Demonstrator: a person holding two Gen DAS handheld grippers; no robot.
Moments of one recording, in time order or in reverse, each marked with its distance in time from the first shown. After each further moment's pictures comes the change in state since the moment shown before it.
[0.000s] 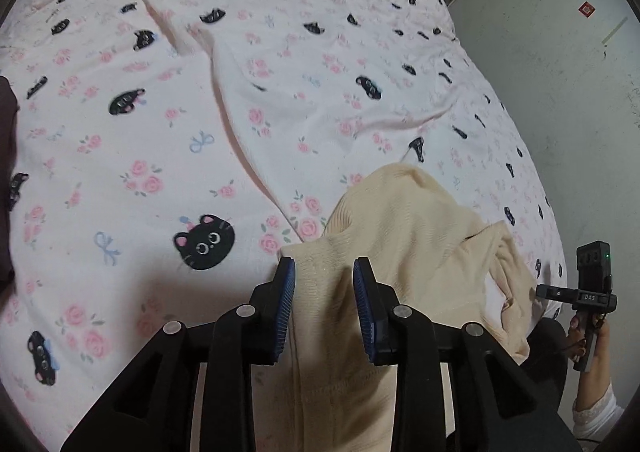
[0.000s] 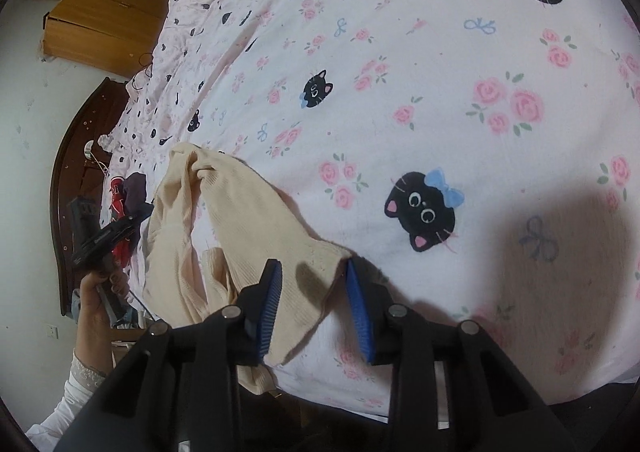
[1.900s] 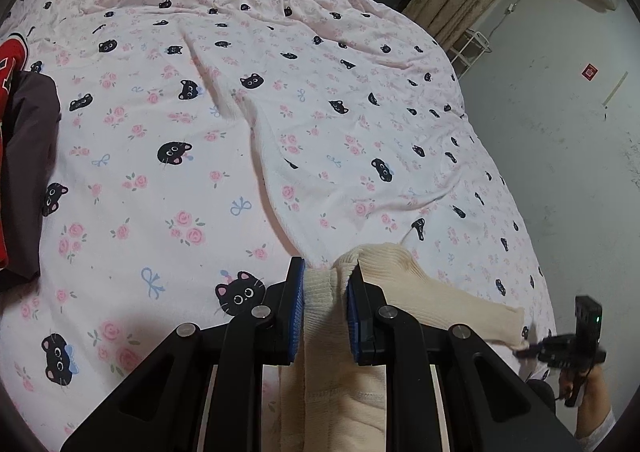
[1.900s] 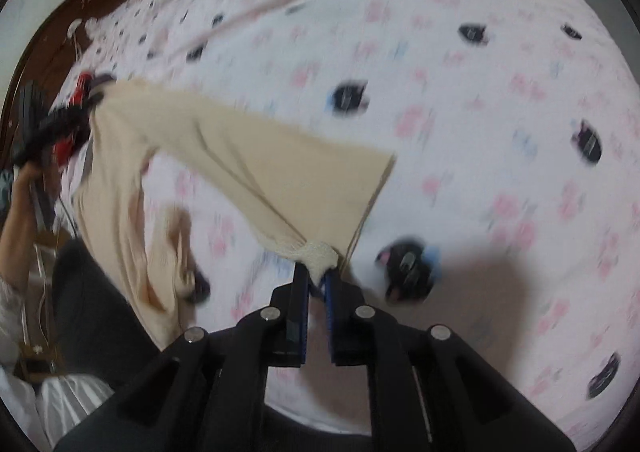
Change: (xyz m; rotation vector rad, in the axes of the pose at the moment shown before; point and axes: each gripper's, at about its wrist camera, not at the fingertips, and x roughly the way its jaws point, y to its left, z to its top) left arm -0.042 0.019 0.006 -0.105 -0.250 0.000; right arm 0.001 0.043 0.002 -0.416 0.116 -0.286
